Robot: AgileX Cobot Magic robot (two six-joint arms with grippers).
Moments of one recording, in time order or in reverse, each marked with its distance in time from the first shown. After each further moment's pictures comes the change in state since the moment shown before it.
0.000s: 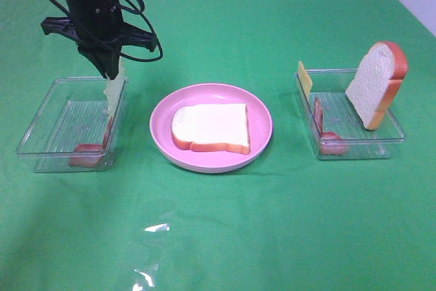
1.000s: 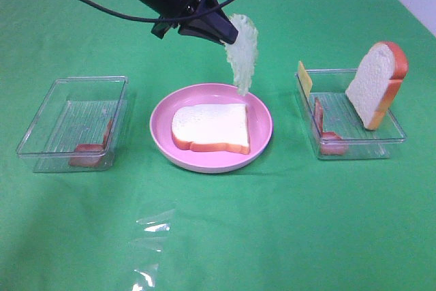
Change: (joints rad) left arm -0.001 0.026 0.000 -1.025 -0.067 0.587; right arm 0.000 0.000 0.000 0.000 0.000 0.000
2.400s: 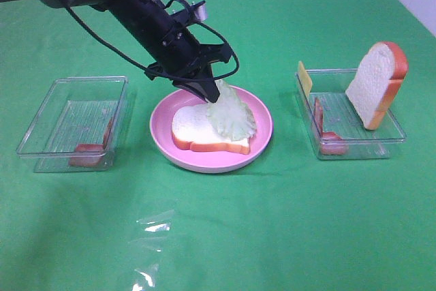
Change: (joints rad) left arm -0.053 0.133 0.000 0.349 -0.131 -0.141; right arm 0.000 0.000 0.000 0.000 0.000 0.000
